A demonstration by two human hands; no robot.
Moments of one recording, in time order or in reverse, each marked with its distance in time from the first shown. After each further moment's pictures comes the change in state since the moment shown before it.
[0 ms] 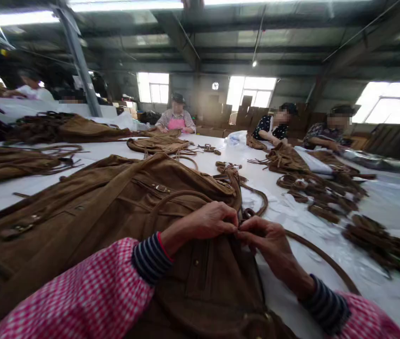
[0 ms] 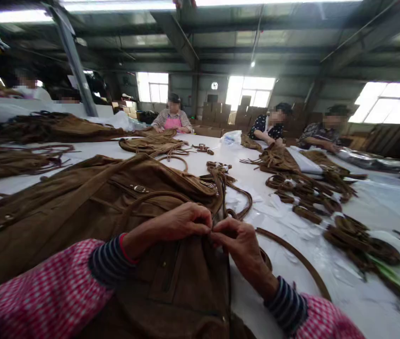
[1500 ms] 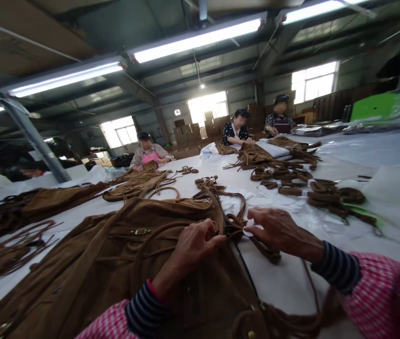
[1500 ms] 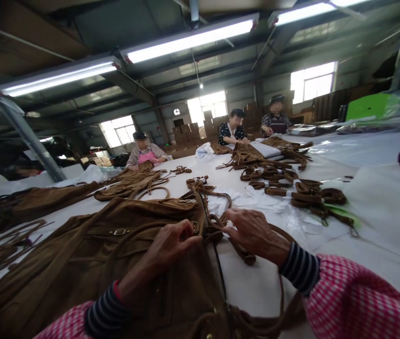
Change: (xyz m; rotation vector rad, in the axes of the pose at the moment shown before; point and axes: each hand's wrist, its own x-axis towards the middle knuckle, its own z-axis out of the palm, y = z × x) left_hand 0.000 0.016 0.016 0.415 0.233 -0.235; right_hand -0.010 -0.035 -0.064 -1.139 0.073 -0.224
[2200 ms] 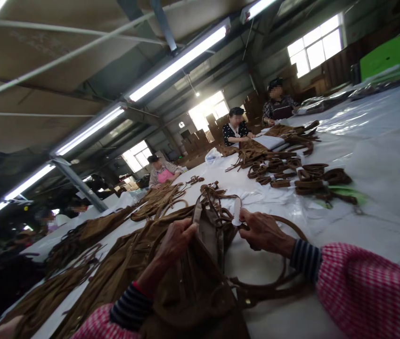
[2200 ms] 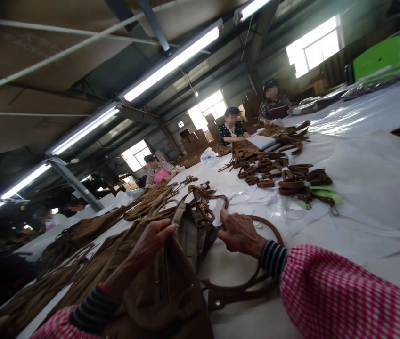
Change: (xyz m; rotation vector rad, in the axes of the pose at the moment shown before) left_hand -0.004 0.039 -0.062 0.089 0.006 -0.163; right_hand -0.018 0.011 0.022 0.214 0.076 0.148
